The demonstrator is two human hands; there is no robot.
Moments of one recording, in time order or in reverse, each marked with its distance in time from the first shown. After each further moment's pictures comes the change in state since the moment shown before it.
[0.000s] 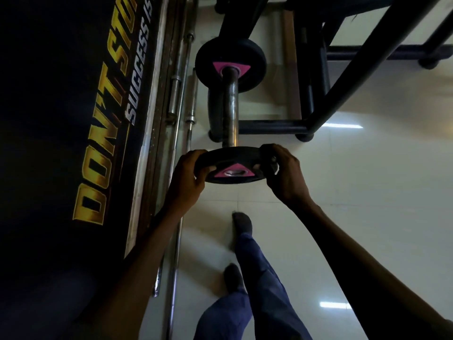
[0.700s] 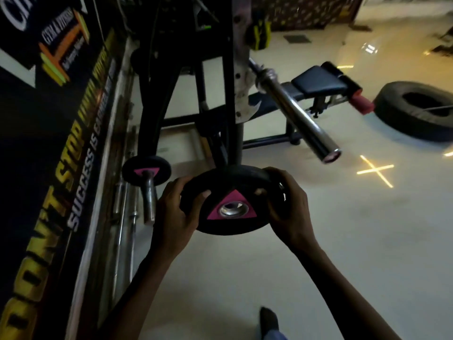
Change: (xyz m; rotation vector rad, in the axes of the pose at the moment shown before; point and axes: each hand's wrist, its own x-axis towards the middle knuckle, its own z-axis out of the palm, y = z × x) left_hand -0.112 0.343 -0.002 -0.286 0.171 0.474; right_hand -0.188 -0.110 -0.322 0.051 0.587 -0.127
